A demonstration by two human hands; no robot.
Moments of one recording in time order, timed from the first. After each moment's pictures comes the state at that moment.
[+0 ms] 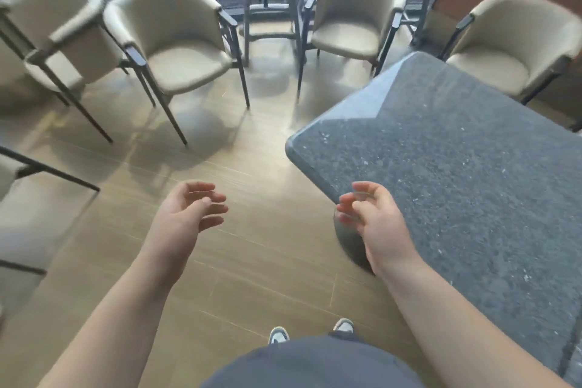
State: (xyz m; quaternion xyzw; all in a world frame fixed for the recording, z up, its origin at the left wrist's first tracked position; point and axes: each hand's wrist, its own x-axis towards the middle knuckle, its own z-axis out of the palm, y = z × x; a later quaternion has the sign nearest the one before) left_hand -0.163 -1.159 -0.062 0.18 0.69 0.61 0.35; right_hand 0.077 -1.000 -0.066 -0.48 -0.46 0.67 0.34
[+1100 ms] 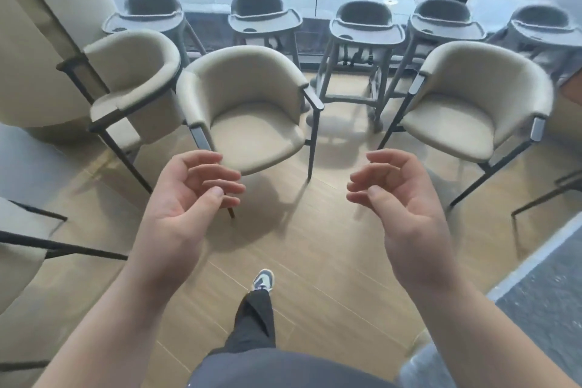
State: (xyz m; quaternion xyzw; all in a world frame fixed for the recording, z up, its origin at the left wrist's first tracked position) left_hand -0.629 -0.857 0.010 0.28 0.62 0.71 0.21; right_hand -0.448 -0.676 0.024 -0.24 -0.63 0.65 0.36
